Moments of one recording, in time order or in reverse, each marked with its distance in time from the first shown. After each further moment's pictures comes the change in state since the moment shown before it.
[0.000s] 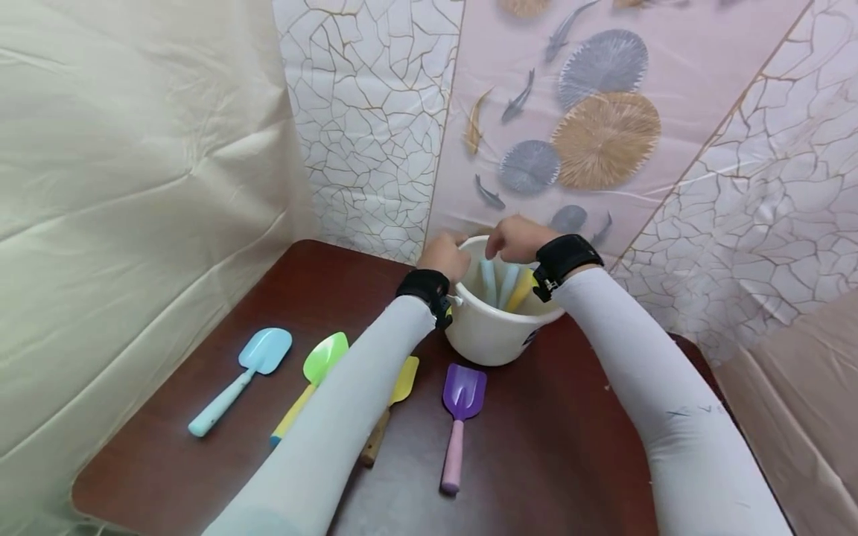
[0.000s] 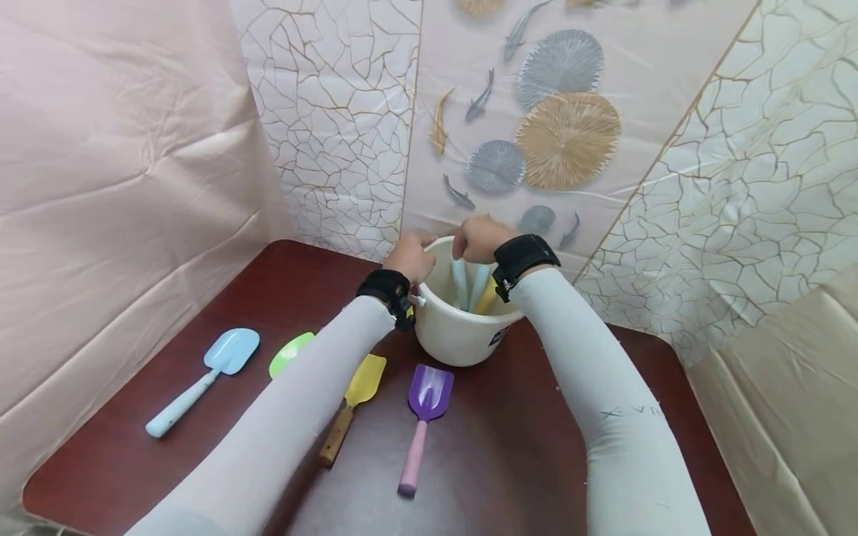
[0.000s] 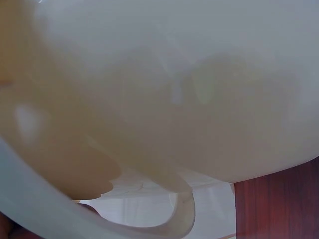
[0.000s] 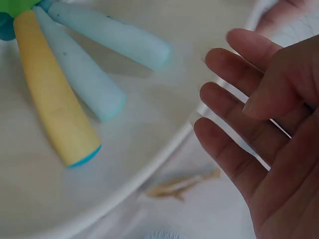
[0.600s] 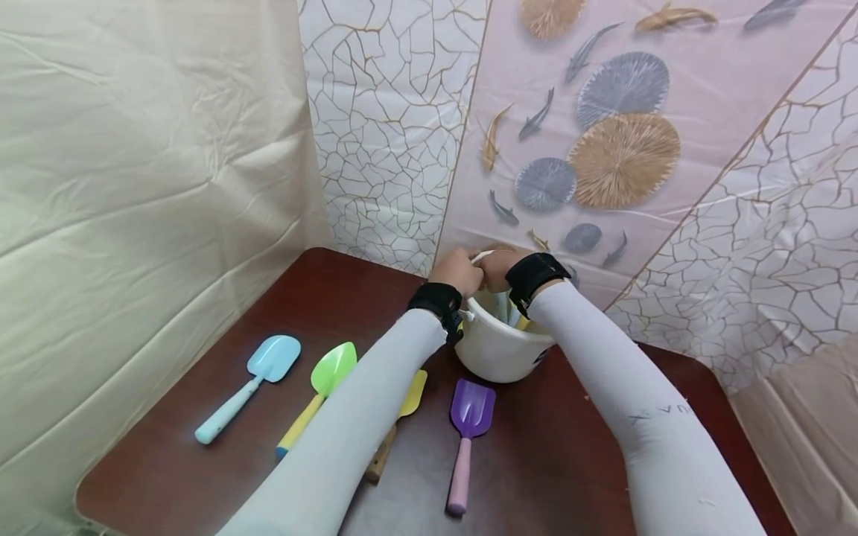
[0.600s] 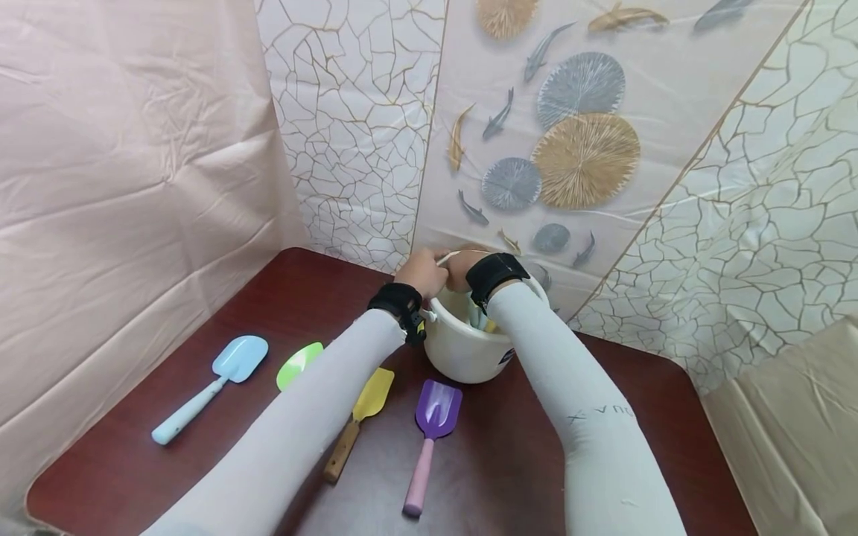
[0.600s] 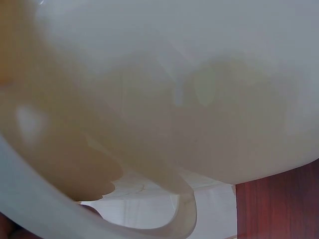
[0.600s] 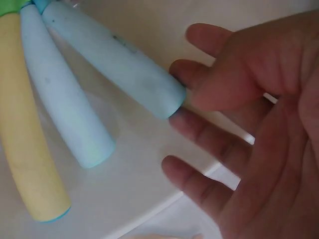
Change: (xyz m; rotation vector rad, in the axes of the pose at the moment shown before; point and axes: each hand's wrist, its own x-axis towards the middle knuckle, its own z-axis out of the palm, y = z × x) left_hand 0.005 -0.002 0.005 0.069 0.002 -0.010; right_hand 0.057 -0.003 0.044 -0.227 -0.131 -0.048
